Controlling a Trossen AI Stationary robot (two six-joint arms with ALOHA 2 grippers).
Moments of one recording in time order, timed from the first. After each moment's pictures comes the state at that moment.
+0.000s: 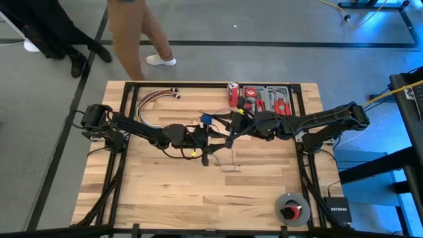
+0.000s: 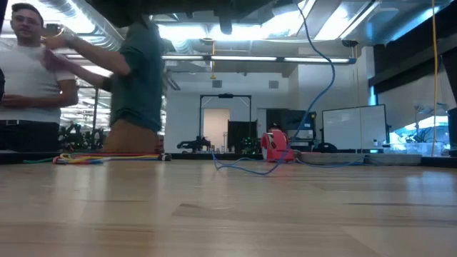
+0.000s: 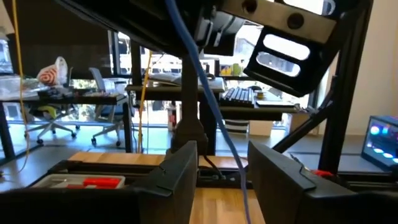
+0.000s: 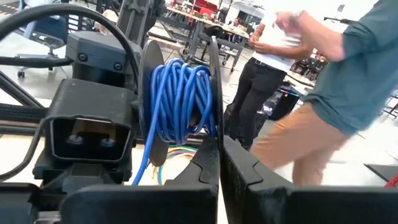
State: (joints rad) left arm -0.13 1.66 0.91 0.90 -0.15 -0.01; right arm 0.16 1.38 1.14 0.17 0.47 -0.27
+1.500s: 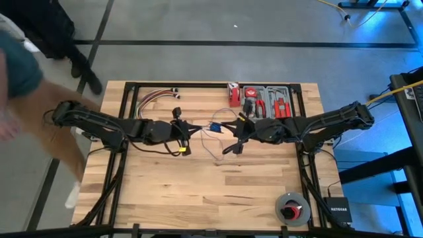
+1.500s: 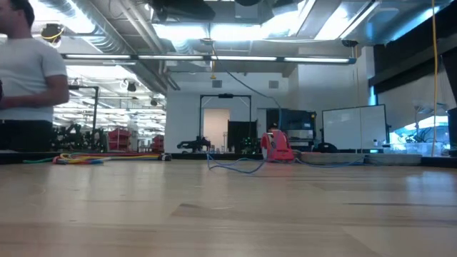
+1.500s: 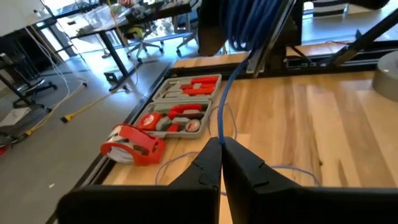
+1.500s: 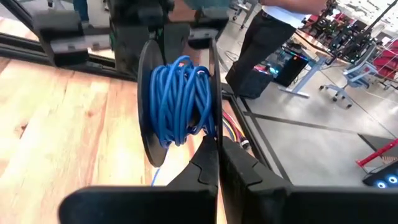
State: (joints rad) left arm -0.18 1.23 0.91 0.01 -0.57 0.08; right arm 0.22 1.31 1.09 -0.11 0.53 -0.21
